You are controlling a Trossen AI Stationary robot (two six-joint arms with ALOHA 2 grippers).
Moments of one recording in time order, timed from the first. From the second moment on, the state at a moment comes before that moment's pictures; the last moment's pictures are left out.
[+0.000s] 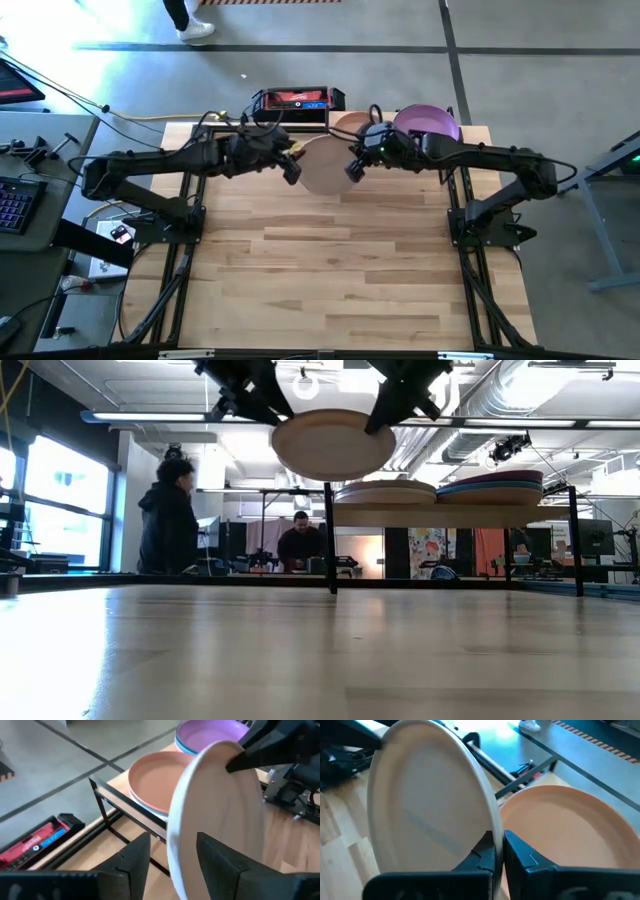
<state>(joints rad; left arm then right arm) 0.20 1.28 1.13 -0.34 -0.37 -0.27 -0.20 1.44 1.36 -0.61 0.37 0.31</state>
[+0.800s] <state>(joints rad) 0.20 1.17 1.13 -0.43 -0.40 -0.25 -0.70 1.34 1.36 -0.78 -0.10 0.63</state>
